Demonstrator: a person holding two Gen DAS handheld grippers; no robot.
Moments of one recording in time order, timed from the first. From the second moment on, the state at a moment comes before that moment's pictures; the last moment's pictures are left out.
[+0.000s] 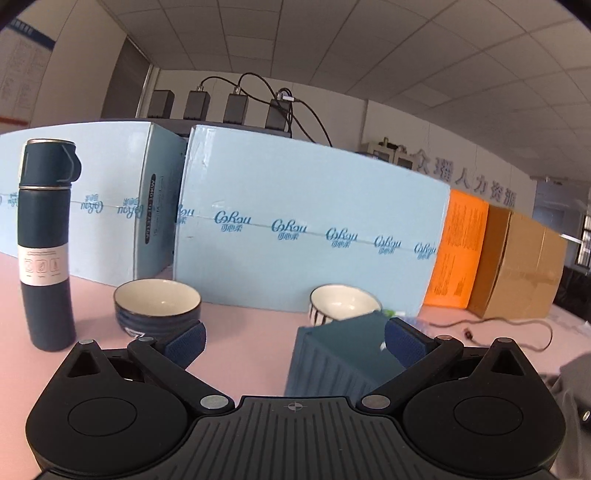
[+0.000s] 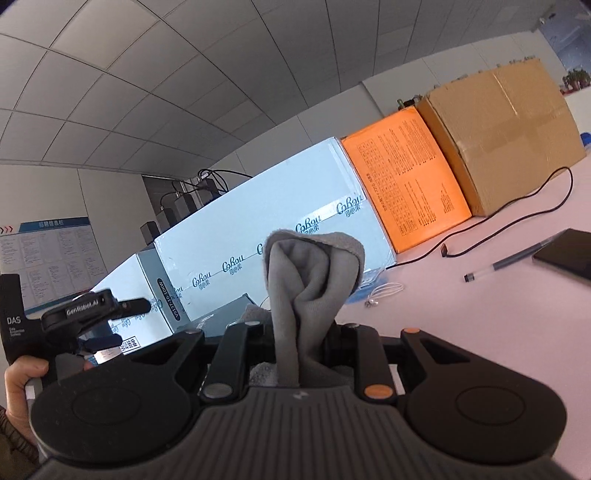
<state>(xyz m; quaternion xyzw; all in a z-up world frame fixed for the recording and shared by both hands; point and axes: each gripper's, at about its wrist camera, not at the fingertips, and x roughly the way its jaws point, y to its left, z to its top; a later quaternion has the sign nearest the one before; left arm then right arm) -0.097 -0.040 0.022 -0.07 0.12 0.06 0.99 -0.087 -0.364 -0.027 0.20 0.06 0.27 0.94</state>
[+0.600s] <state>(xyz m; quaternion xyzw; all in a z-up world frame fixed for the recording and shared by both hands) -0.084 -0.049 -0.021 -0.05 0.23 0.07 0.97 -0.109 -0.339 -0.044 0.16 0.11 0.24 0.95</state>
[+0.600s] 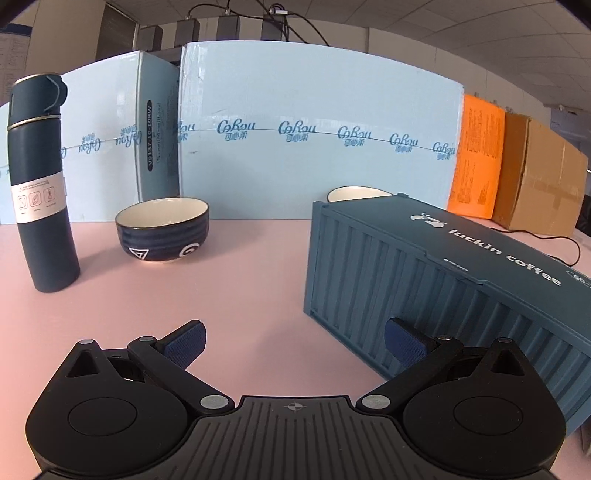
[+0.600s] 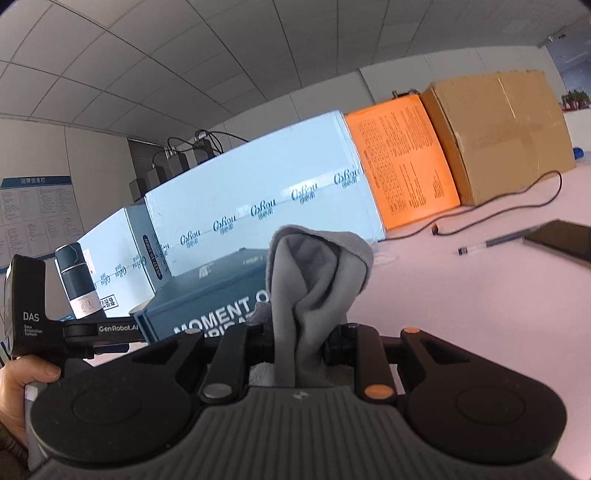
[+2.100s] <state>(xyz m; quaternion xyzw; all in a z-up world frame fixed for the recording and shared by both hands) -0.054 -0.052 -0.010 -0.09 0.11 -0.08 0.99 -0.145 -0.297 -0.040 0.11 0.11 0.23 0.96</state>
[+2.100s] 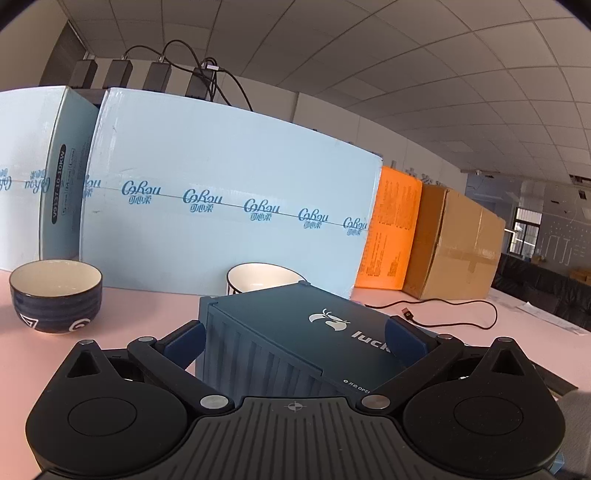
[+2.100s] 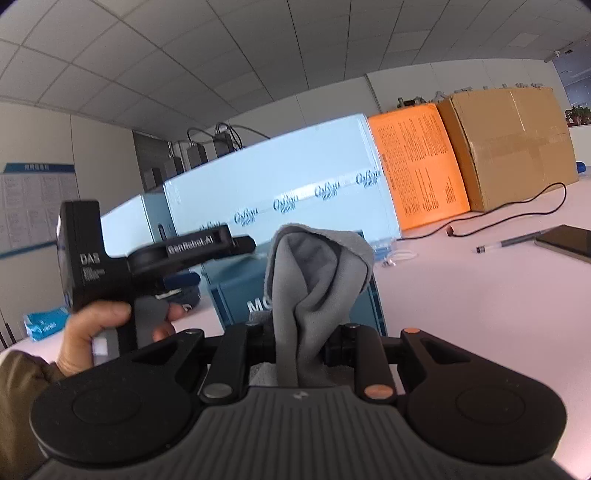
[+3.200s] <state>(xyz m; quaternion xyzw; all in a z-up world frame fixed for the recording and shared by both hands) -0.052 -0.039 -0.013 -0.12 0.12 -0.09 0.98 -0.145 -0.297 -0.022 0.15 0.08 0.19 0.97</state>
